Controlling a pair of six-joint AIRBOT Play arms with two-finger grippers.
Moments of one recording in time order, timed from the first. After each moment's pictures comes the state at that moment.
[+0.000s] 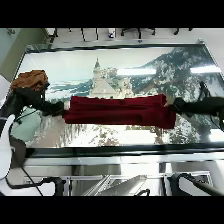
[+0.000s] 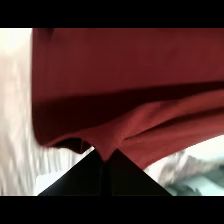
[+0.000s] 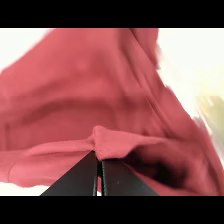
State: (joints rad) left arm 0.12 -1.52 1.29 -2.04 1.29 1.76; right arm -0.30 -1.25 0.93 2.30 -0.96 -1.79
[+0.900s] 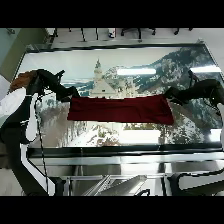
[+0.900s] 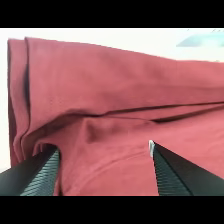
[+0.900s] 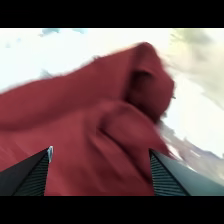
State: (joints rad) left arm 0.02 -1.99 1.90 -2.00 1.44 1.62; right arm -0.32 -1.61 1.29 2.21 -1.11 -1.88
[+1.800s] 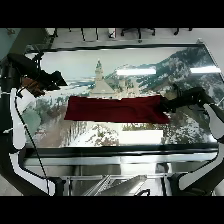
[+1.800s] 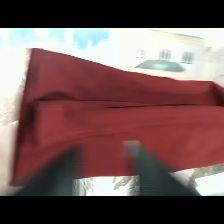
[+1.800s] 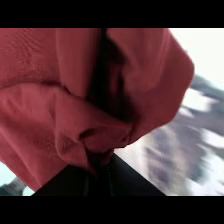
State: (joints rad) left arm 0.07 -1.81 1.99 -1.99 1.51 1.53; right arm -0.27 -1.89 1.32 2.32 -1.25 -2.01
